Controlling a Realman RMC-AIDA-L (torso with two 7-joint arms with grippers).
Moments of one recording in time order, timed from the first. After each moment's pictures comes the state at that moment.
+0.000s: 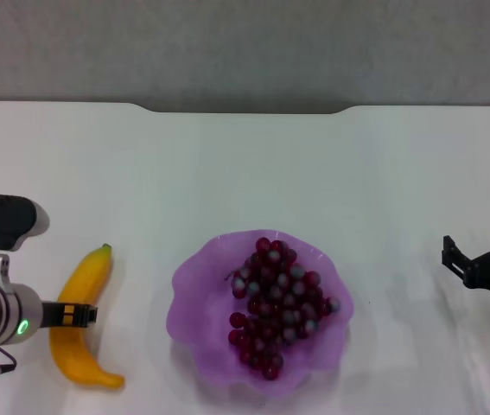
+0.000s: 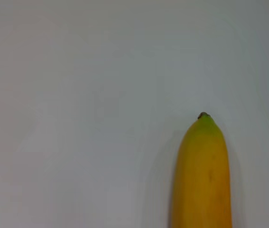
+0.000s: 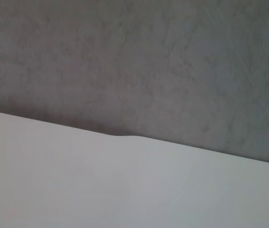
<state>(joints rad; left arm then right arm) -0.33 -2.04 -1.41 -1.12 2.87 -0.77 -0.18 0.41 2.01 0.74 0.35 -2.14 -0.71 -0.12</state>
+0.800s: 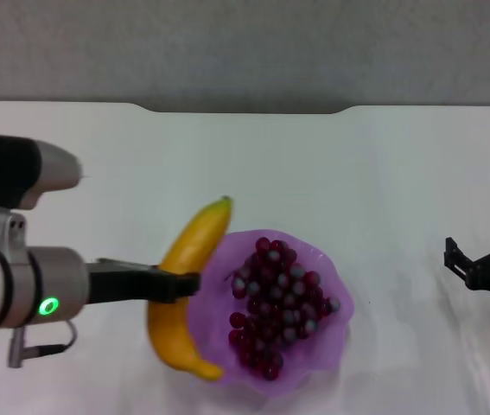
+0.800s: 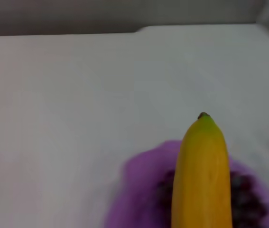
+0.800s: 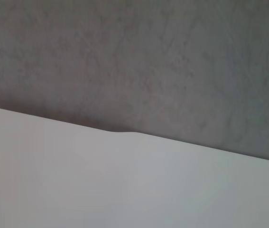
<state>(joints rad) -0.15 -2.04 -1.46 -1.62 2.39 -1.01 0.21 0.41 2.01 0.74 0.35 -2.14 -0.71 -0.12</state>
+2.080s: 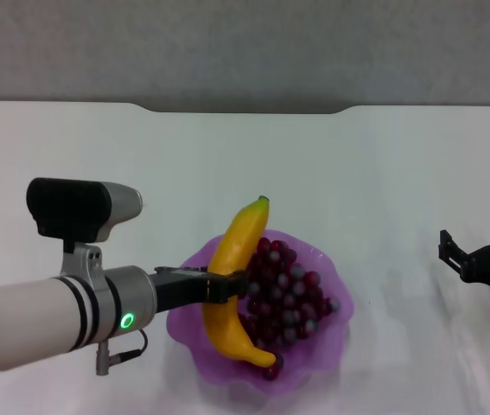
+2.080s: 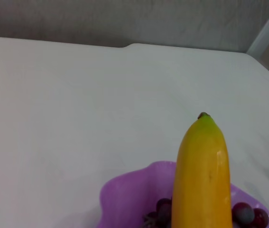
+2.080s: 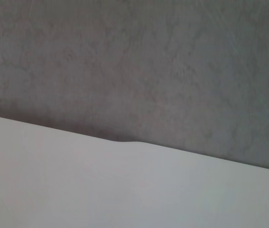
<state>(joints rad) -0.28 -2.05 -1.24 -1.21 2.16 -0.52 0.31 0.42 2.01 0.74 0.35 -2.14 -0.72 -0.12</state>
